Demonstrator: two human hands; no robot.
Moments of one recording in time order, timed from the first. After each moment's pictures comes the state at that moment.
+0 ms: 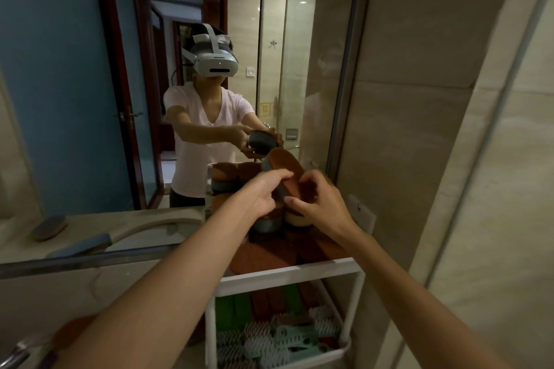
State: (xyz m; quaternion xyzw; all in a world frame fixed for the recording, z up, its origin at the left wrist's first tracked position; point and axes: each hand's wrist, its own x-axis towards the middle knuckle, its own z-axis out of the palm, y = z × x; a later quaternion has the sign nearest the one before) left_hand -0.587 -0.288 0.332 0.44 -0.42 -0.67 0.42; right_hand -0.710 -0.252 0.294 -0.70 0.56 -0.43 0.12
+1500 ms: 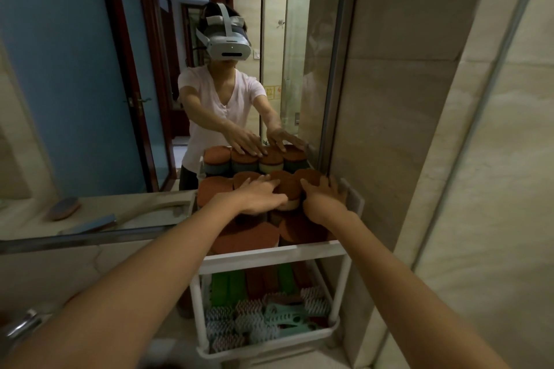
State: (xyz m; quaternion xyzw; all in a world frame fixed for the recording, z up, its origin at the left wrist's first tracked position) left_hand -0.596 -0.299 0.298 0.54 -0.82 -0.17 0.02; right_hand -0.735 -0.269 0.286 -0.66 0.75 -0.01 0.05
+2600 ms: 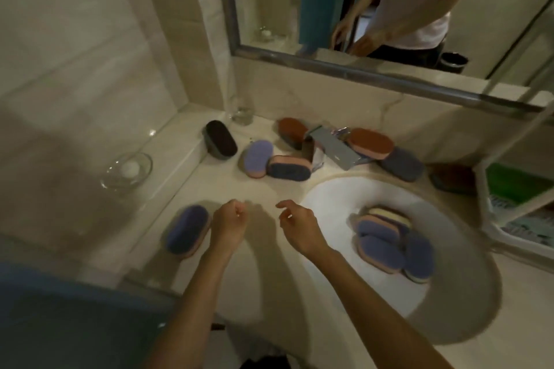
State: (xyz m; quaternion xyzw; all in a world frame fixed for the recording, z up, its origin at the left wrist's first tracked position) left_hand -0.085 0.007 0.039 0.88 -0.31 -0.26 0.26; right_hand -0.219 -0.048 0.044 -0.78 0.45 -0.11 0.42
